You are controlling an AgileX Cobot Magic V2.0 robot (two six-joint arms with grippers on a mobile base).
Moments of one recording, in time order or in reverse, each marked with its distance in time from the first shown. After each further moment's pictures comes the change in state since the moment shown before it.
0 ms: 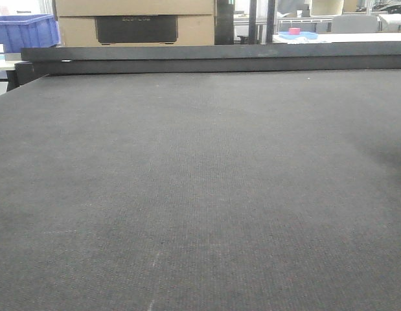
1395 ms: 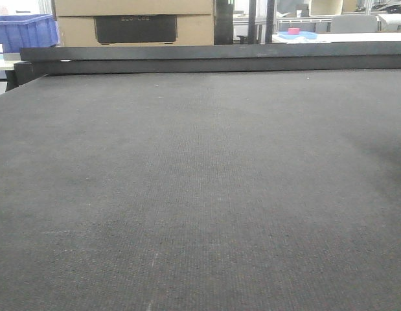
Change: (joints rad) left arm 0.099 0.399 -0.002 -0.009 0.123 0.292; right arm -0.002 0.000 -0.002 0.013 -0.081 0.000
